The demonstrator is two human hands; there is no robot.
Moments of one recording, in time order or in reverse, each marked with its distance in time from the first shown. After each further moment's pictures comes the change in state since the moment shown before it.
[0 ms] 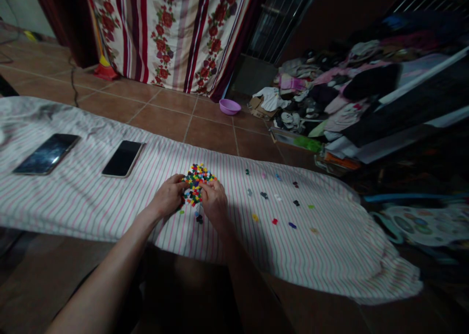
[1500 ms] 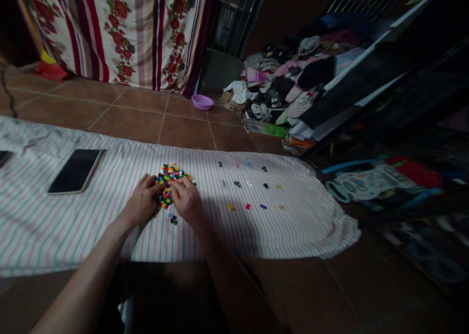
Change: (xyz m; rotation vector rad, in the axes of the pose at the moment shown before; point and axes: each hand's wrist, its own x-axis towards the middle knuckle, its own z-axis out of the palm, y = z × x) left_hand 0.009 -0.009 0.016 0.127 0.035 0.246; right_hand 0.001 -0.003 -0.008 0.121 -0.008 -0.085
